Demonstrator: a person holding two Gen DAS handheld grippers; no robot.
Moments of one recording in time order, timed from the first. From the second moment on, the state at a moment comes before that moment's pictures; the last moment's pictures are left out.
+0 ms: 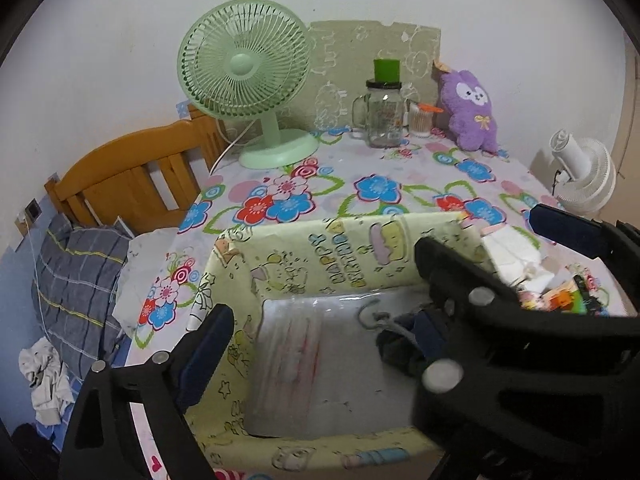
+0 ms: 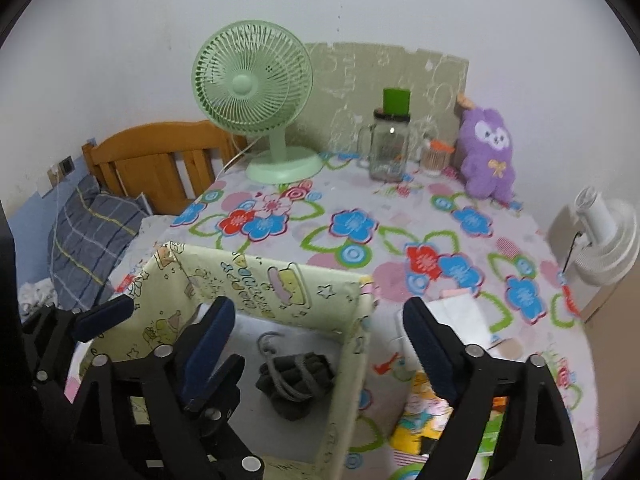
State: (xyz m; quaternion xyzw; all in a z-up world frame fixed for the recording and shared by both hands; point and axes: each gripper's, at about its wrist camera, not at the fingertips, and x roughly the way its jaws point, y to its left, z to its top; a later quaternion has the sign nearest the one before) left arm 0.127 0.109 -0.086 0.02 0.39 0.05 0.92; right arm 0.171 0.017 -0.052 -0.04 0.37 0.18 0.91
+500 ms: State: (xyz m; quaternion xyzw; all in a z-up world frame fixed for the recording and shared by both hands) left arm 0.104 0.078 -0.056 0.03 0.35 0.04 0.93; right arm 0.148 -0.018 -0.024 -0.03 0.34 0.15 0.93
